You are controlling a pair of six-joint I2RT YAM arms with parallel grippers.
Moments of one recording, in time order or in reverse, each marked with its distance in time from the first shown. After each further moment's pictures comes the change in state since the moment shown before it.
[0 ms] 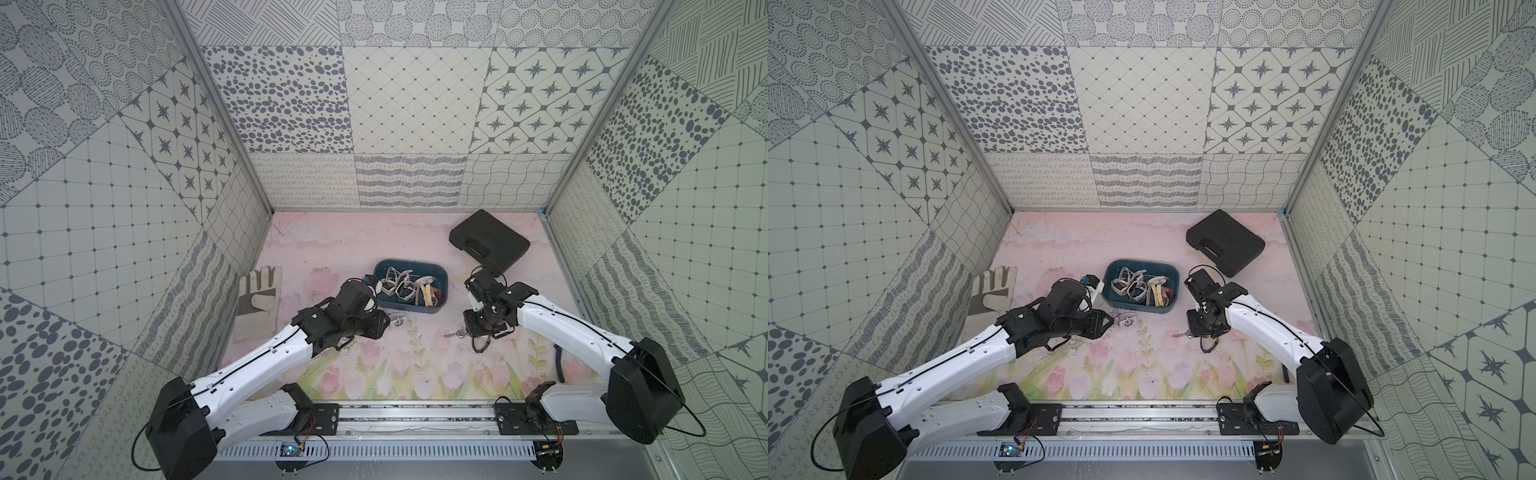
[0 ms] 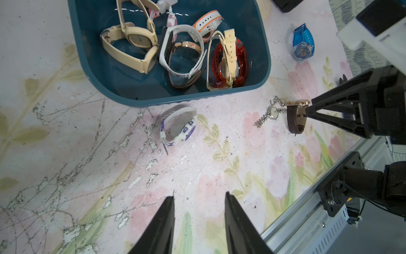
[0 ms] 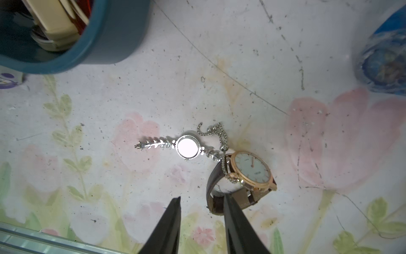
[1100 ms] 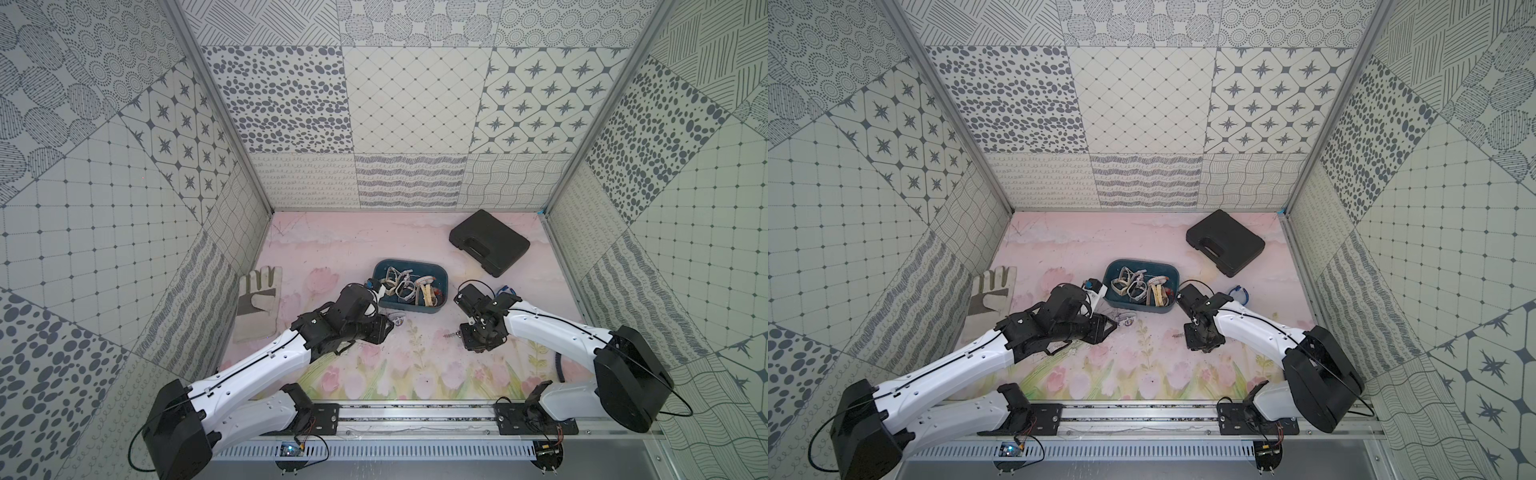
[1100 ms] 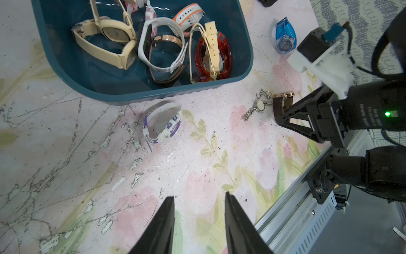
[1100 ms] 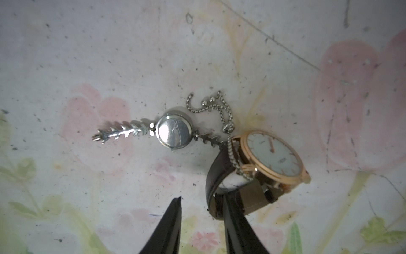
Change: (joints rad) left arm -0.027 -0.027 -0.036 0.043 0.032 -0.002; right arm 0.102 0.078 -0.087 0.035 0.074 0.138
